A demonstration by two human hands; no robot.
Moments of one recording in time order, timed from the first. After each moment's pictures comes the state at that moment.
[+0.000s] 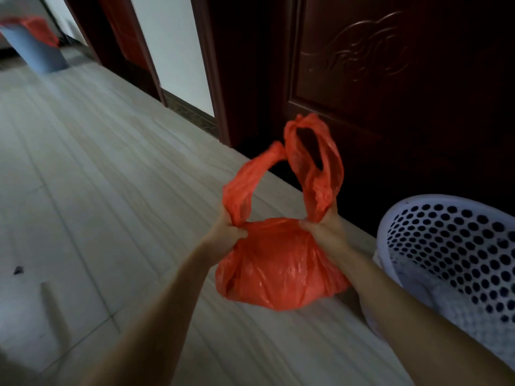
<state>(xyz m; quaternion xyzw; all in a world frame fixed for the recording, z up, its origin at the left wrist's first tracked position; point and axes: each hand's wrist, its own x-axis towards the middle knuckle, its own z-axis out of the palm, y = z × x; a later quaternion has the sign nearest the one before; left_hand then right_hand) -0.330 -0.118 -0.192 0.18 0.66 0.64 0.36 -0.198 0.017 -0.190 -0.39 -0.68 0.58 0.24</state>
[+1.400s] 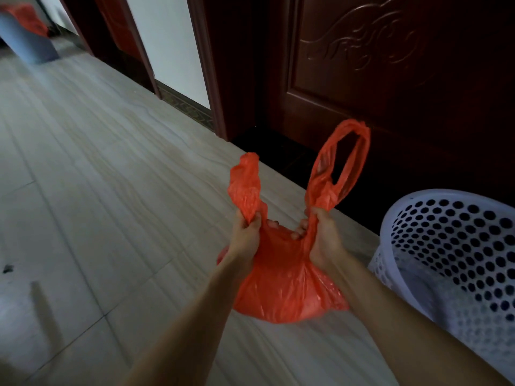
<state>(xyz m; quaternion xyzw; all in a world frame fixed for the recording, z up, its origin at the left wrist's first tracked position) -0.291 -0.081 -0.214 0.06 0.60 0.72 0.35 -0.210 0.005 -0.193 -0.42 -0.29 0.82 0.24</state>
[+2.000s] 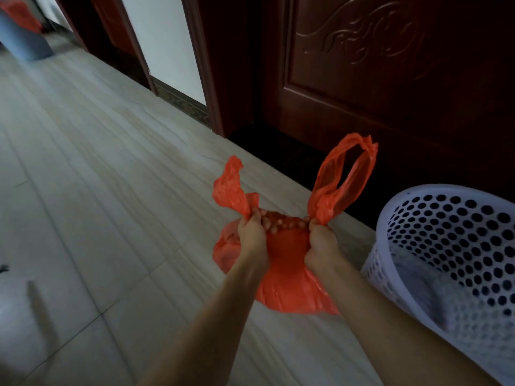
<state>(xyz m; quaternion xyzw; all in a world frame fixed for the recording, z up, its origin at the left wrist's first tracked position) -0.276 -0.058 -0.214 -0.08 0.55 0.76 0.33 -0.210 0.007 -0.223 -0.52 -0.27 0.76 0.28</state>
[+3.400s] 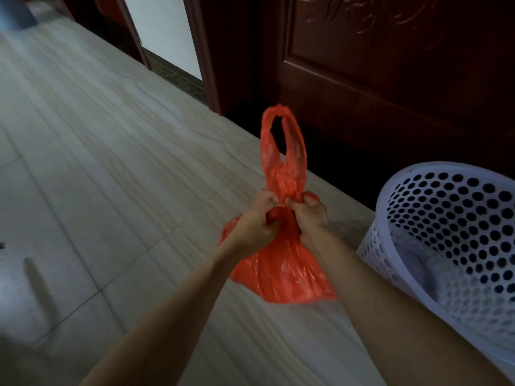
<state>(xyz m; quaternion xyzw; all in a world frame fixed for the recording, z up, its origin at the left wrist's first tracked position) -0.282 -0.093 -0.233 0.46 0.73 0.46 0.23 -0.214 0.001 -0.225 -0.51 -0.49 0.67 0.23</state>
